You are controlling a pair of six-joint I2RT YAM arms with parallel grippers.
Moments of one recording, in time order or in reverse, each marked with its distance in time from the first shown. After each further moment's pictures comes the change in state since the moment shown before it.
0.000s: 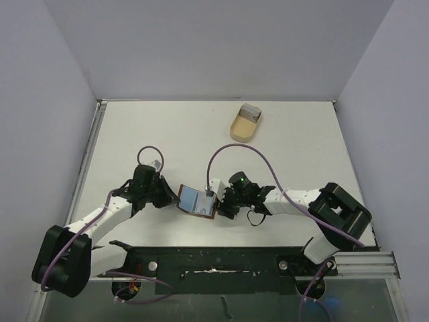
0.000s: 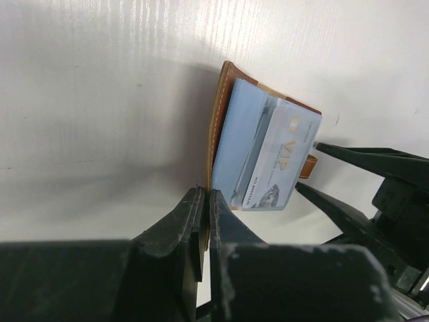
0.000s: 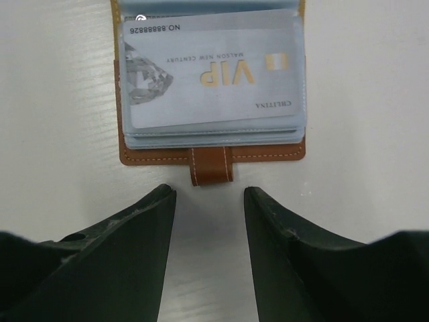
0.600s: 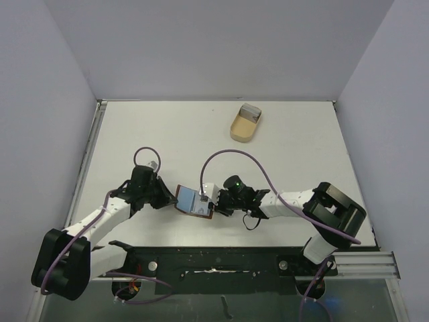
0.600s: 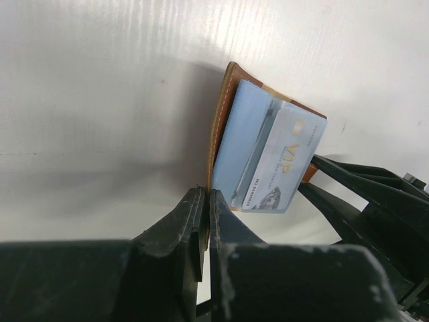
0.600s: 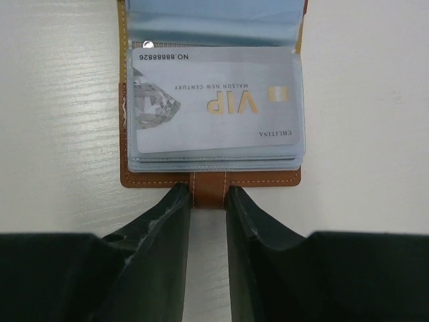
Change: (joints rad) left arm 0.018 -0.027 -0.003 -0.034 -0.016 -0.017; right arm 0.074 0.058 0.019 0.091 0.063 -0.069
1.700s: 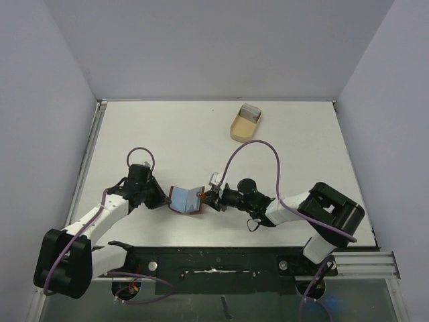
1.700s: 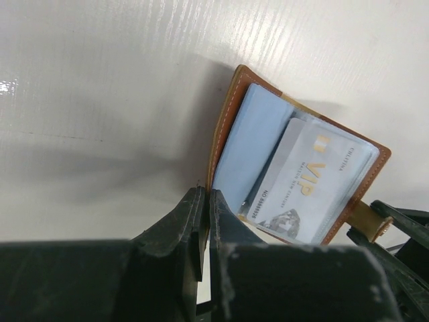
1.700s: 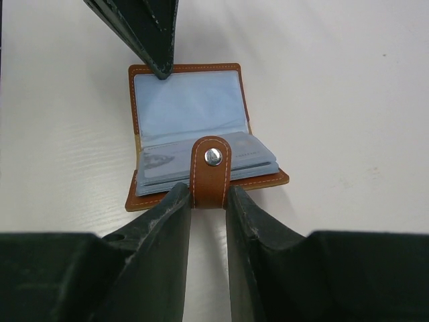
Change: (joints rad) left arm 0.059 0.010 0.041 -0.134 -0.068 -0.014; right arm -0.036 -0.011 -0.196 0.684 -0.096 0.295
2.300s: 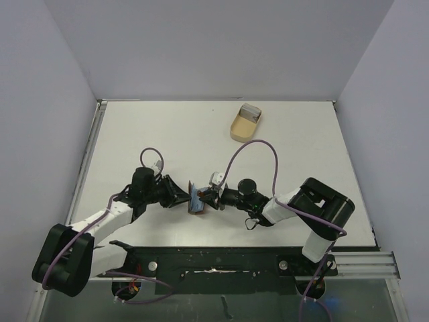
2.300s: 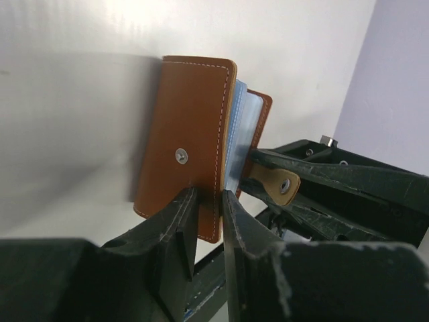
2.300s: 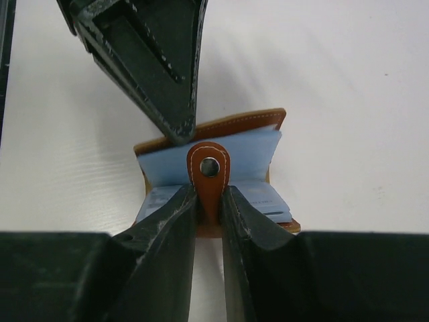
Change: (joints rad) left arm -0.059 0.009 -0.124 0.412 0.287 -0.158; right arm -0.005 0.116 0.001 0.182 -0.051 0.038
